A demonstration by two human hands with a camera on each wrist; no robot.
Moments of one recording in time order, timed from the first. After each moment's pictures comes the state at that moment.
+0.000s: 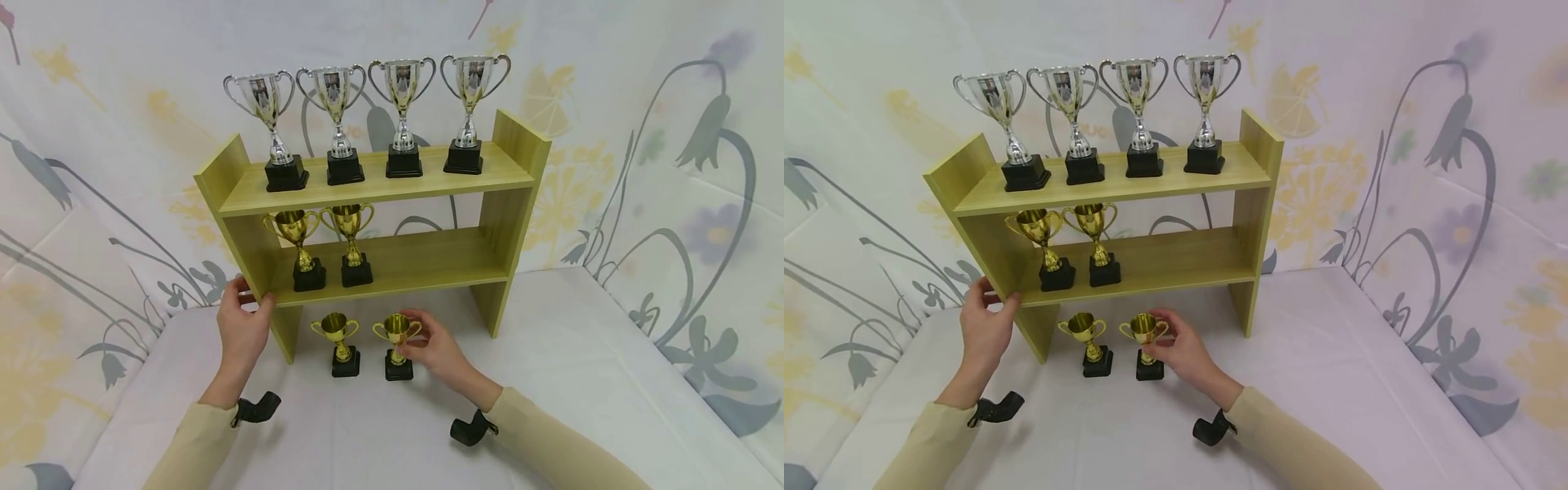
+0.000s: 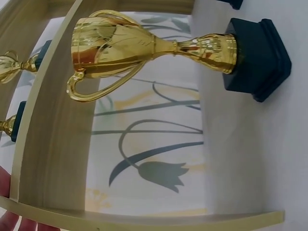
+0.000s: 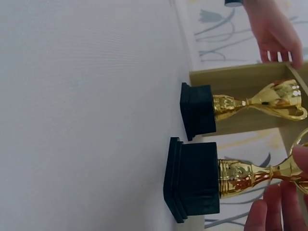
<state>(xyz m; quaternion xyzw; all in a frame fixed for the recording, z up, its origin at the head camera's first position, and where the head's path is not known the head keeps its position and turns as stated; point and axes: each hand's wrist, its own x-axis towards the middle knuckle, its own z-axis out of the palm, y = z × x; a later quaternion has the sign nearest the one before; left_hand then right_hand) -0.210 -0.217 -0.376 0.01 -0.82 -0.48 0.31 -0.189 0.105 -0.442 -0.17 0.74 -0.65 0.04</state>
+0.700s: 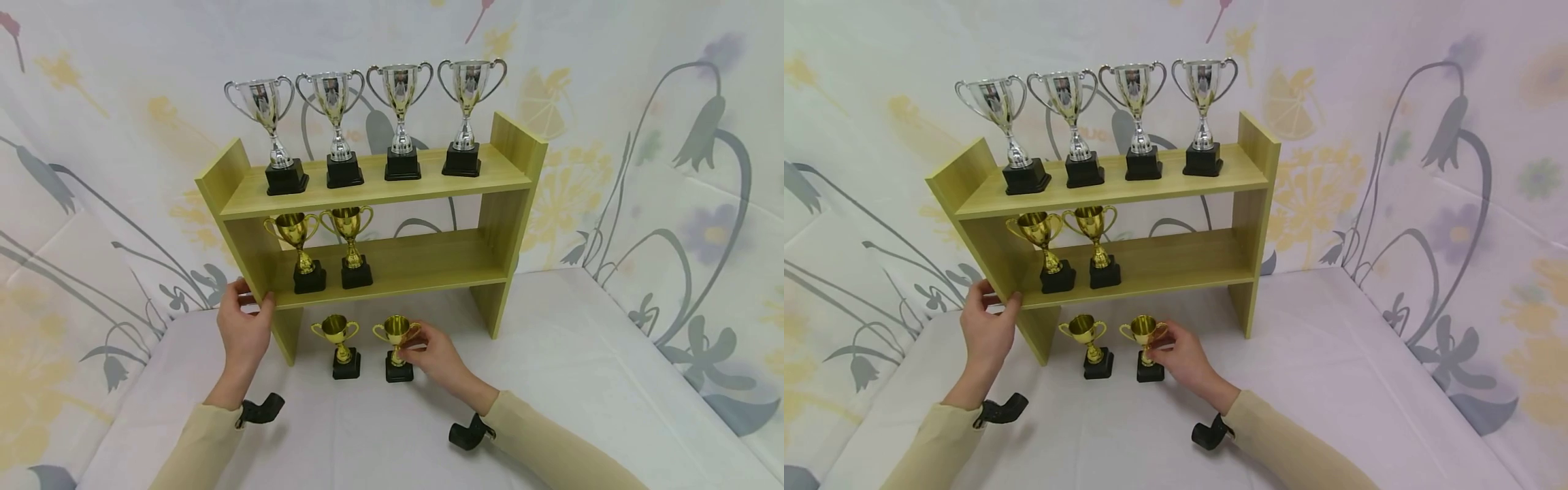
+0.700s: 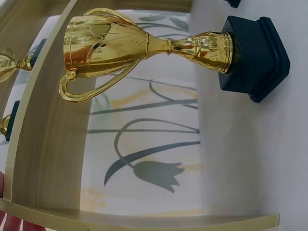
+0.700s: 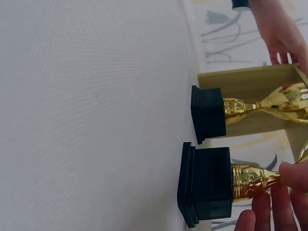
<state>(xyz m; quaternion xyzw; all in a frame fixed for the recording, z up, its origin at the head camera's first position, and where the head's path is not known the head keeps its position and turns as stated) -0.215 -0.217 -0.382 -0.01 -0.80 -0.47 0.37 -0.187 0.098 -0.450 -0.13 0.78 -0.62 0.00</state>
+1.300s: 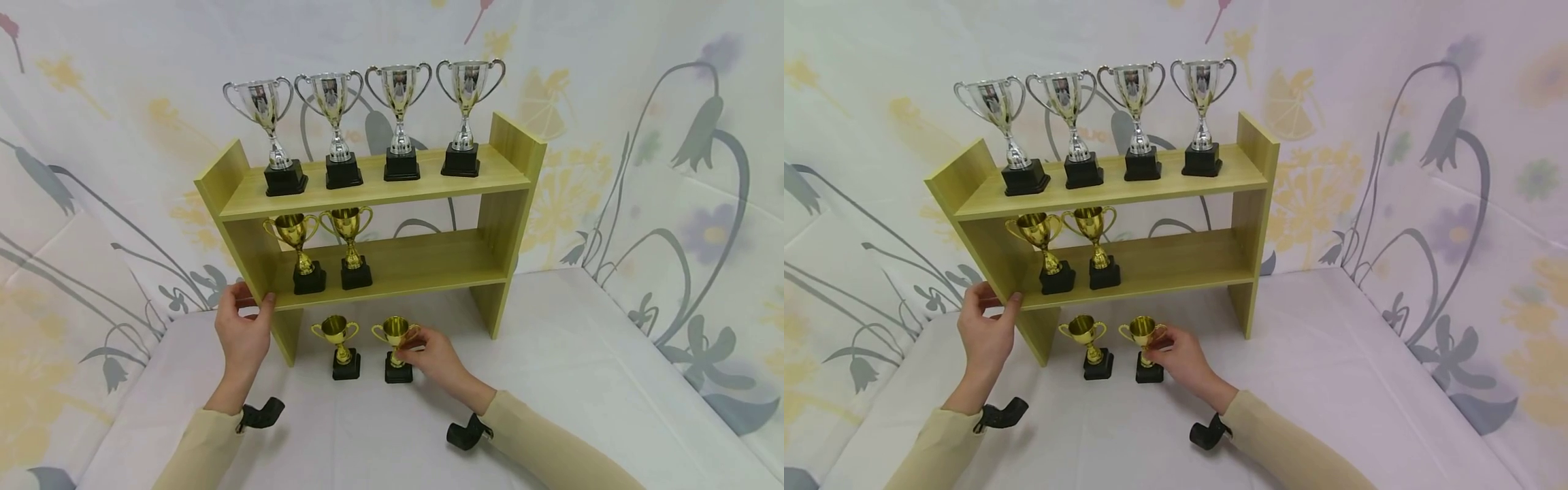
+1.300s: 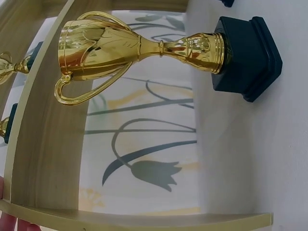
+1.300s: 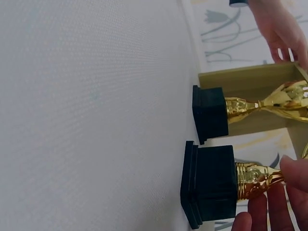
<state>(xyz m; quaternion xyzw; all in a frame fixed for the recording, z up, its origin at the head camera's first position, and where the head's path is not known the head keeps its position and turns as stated) -0.209 -0.214 -0.384 -0.04 -0.79 -0.47 0.40 -0.189 0.096 -0.453 -0.12 0.80 -0.58 -0.01</state>
